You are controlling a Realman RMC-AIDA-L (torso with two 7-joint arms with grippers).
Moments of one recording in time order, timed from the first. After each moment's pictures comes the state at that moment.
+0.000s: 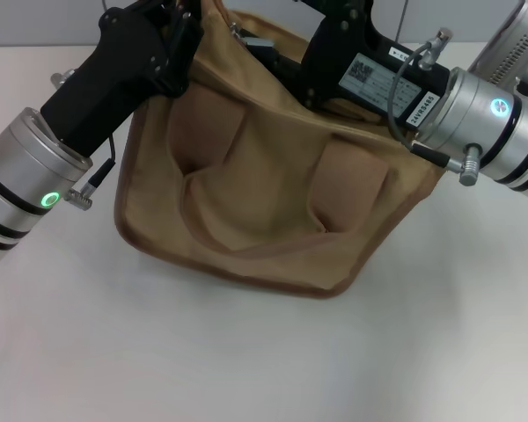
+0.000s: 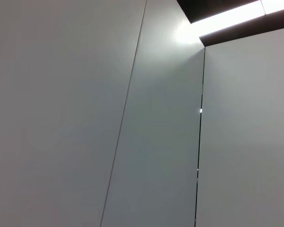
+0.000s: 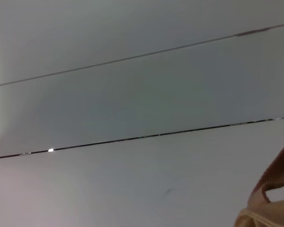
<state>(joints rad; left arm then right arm) -0.66 -2.08 0.54 0.03 1.37 1.75 -0.74 0.75 2.09 -1.40 -0.19 -0.76 -1.48 2.45</state>
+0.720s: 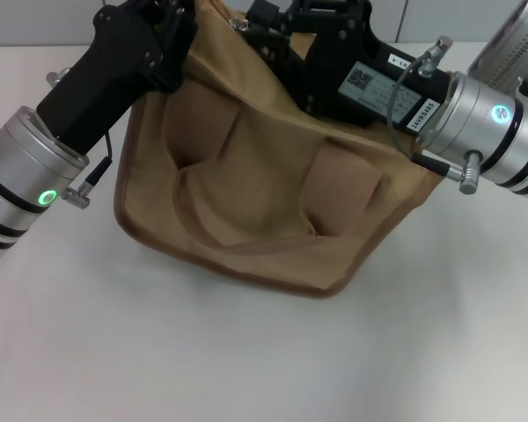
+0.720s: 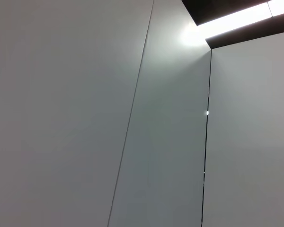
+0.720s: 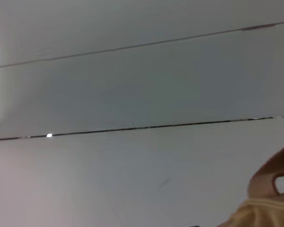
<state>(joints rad) -0.66 -2.08 0.53 0.02 1.36 1.75 -0.74 0.74 2.09 -1.40 -0.21 -0.78 -1.51 2.39</state>
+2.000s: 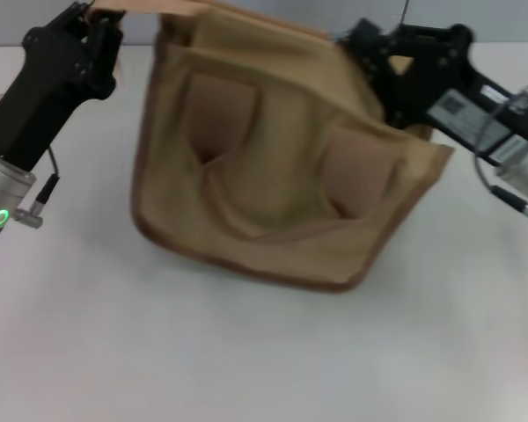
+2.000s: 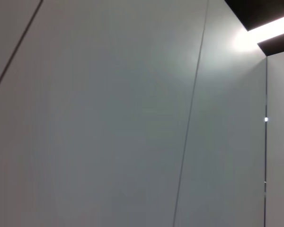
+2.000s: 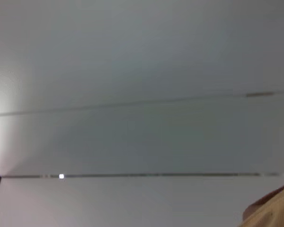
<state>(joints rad) -0.56 -2.07 0.42 0.04 1.36 1.73 -0.74 0.55 2.06 -1.31 -0.23 -0.78 -1.57 2.30</state>
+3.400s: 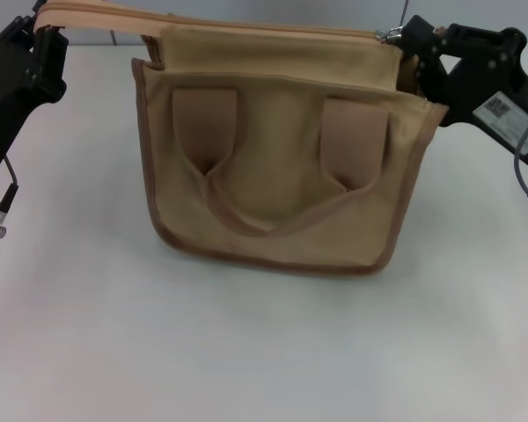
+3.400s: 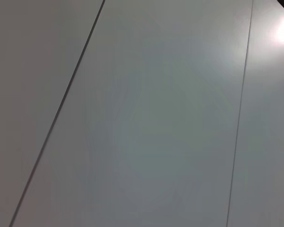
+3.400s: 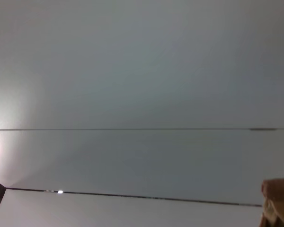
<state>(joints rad) -0.50 -2.07 0.34 0.08 1.36 1.68 -0.74 0.52 2.03 -1.27 -0.22 -0.77 -1.60 2.23</state>
